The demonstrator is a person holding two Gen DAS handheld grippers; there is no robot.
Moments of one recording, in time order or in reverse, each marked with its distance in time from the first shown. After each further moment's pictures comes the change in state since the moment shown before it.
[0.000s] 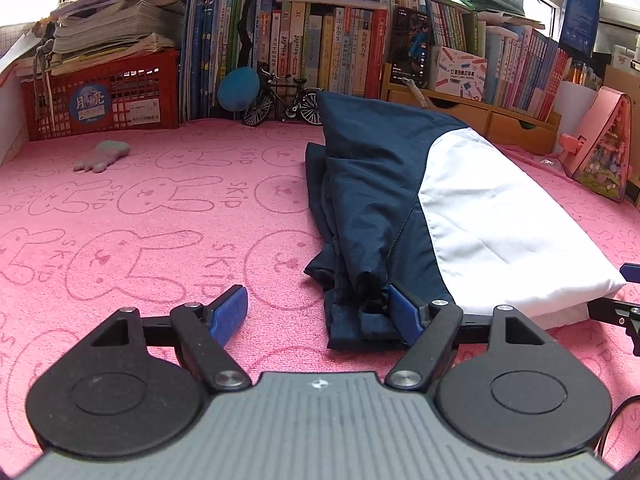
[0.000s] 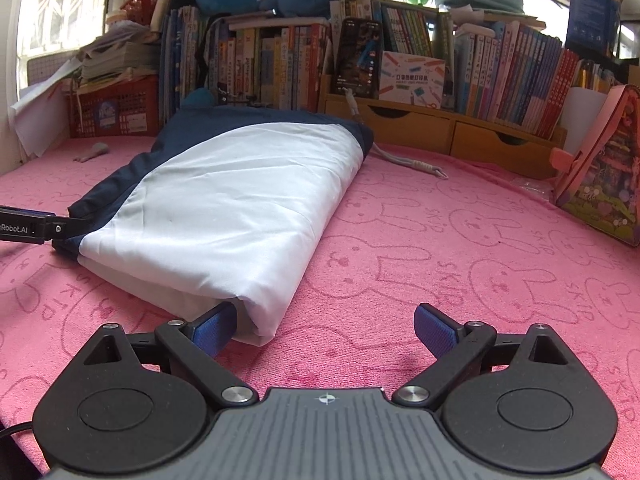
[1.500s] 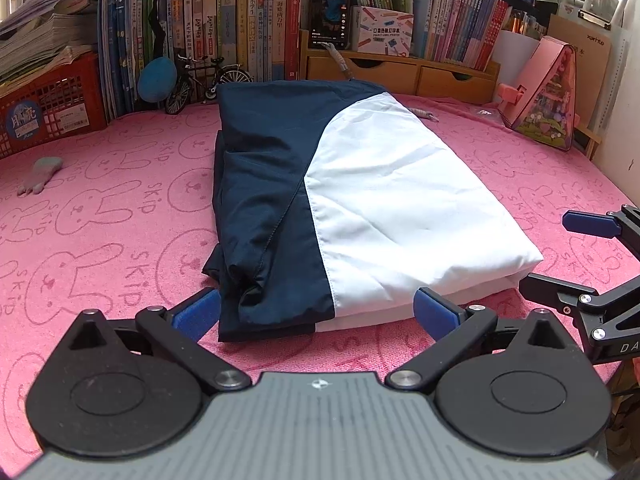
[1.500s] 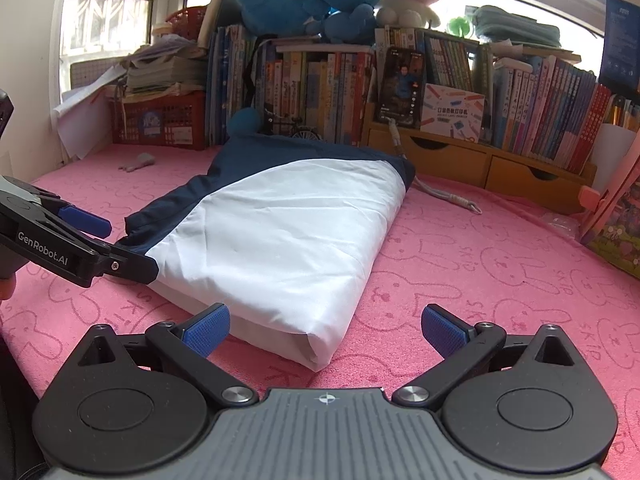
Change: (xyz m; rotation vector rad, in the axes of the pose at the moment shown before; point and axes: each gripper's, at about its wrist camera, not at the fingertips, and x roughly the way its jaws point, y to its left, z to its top) left arm -0.004 -0.049 0.023 0.095 0.162 -0.132; right arm -0.026 0.014 0.019 -0.056 -0.034 0.081
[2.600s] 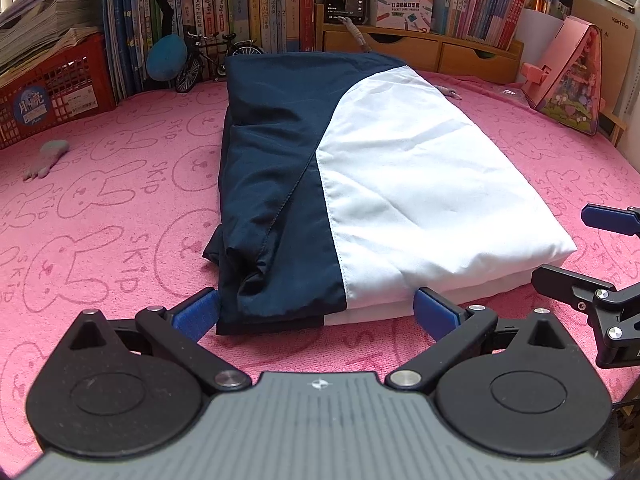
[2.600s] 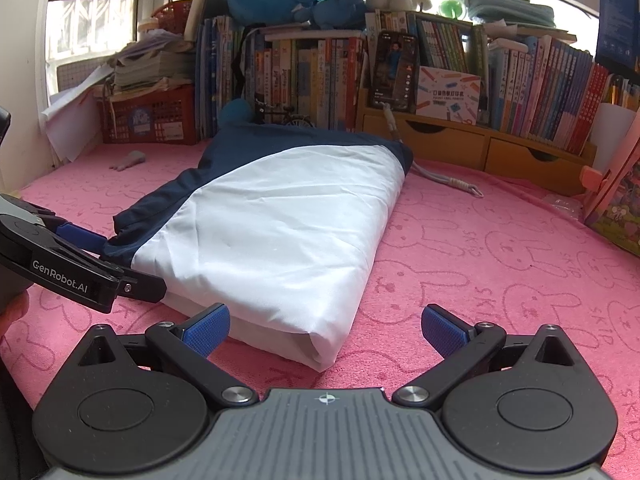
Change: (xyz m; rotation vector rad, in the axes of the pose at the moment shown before) left arm 0.021 -0.007 -0.002 -0.009 0.064 0.073; right arm 0.015 0.005 -0.004 0.050 0.032 -0.012
